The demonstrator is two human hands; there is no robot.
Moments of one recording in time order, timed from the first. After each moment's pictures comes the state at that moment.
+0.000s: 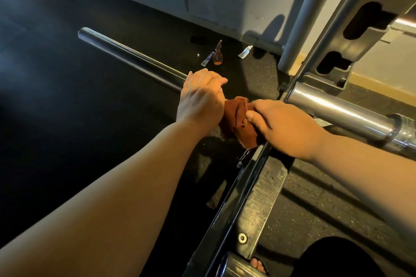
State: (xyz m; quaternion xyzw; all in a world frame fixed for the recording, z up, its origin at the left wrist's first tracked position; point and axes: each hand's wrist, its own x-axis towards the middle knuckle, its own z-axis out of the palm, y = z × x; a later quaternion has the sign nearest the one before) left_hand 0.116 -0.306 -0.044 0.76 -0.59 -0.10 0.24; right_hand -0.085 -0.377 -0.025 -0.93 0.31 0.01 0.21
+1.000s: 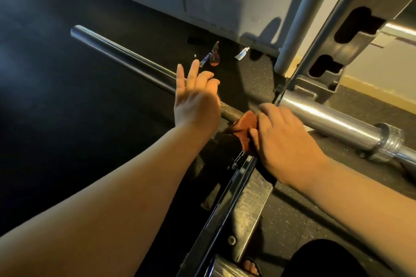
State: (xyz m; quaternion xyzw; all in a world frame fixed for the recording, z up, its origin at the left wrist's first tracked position) left_hand 0.093 -0.307 -0.041 0.79 -0.59 0.04 0.16; right_hand -0.111 -0.339 -0.031 -0.94 0.35 0.00 0.02
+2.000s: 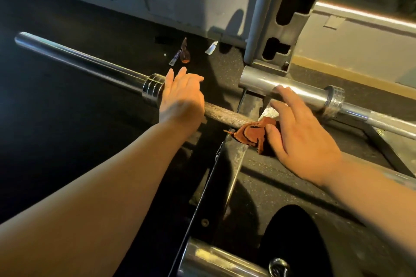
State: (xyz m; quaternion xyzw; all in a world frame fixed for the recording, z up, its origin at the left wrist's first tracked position) left_hand 0.061 -0.324 -0.051 0.77 -0.60 -0.08 0.19; right_hand -0.206 -0.337 -0.033 -0.90 0.43 -0.08 0.08
